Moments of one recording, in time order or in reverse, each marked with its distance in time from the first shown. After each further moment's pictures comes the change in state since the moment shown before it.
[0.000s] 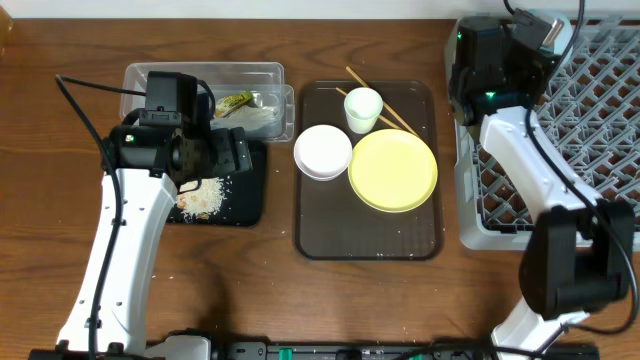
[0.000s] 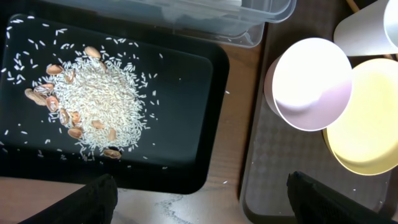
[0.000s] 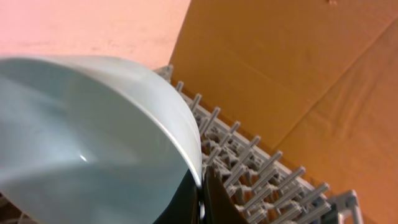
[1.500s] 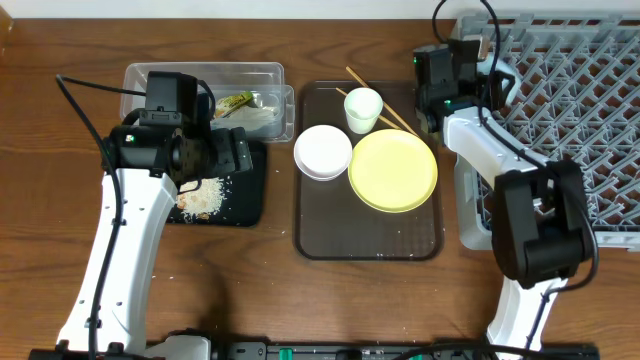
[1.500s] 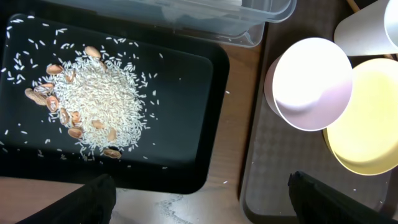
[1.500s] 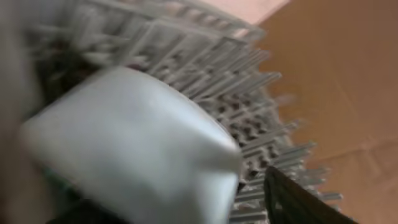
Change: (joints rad) left arm 0.000 0.000 0.000 0.000 0.000 0.000; right arm 0.085 0.157 -0.001 -0.131 -0.206 -0.183
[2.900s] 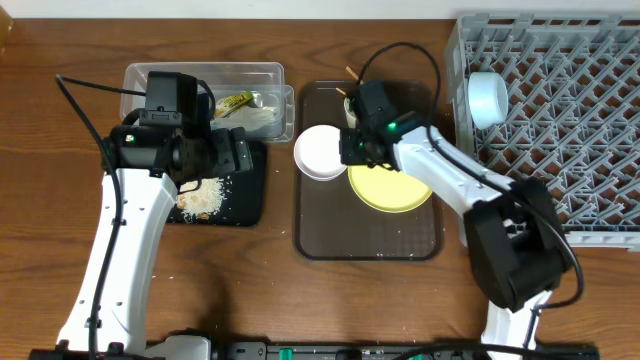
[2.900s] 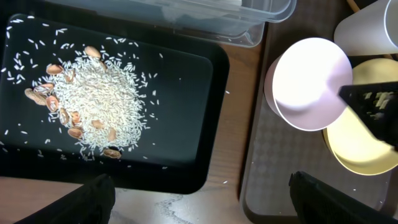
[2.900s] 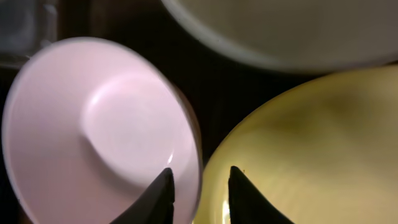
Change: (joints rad) left arm 0.000 0.000 0.000 0.000 0.000 0.000; right arm 0.264 -0.034 -0.016 -0.335 -1.133 0.512
